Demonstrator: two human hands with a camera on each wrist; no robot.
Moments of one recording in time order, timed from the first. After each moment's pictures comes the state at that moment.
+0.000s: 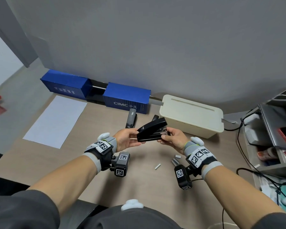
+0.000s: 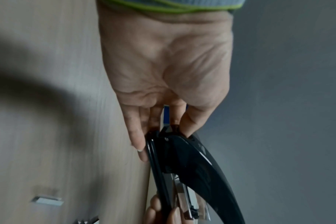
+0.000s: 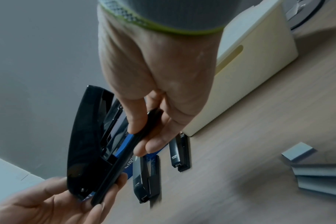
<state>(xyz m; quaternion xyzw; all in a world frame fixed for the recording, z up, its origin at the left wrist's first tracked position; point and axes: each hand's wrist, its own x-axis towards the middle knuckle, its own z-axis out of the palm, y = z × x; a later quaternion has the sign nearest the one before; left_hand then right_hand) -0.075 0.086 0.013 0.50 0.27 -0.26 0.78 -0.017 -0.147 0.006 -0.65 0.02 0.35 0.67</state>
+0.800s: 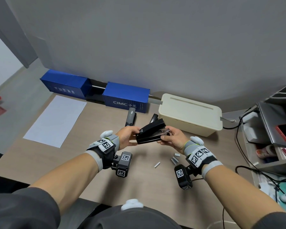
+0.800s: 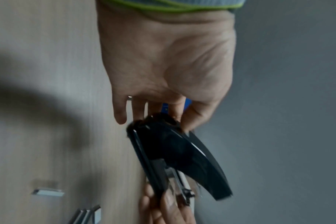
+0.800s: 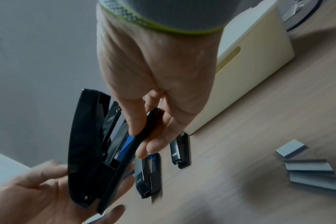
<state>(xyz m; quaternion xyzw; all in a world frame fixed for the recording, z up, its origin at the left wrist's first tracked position) -0.076 0.077 0.018 0.56 0.25 -0.26 0.74 -0.027 -0.149 0.015 -0.66 0.02 0.34 0.67</state>
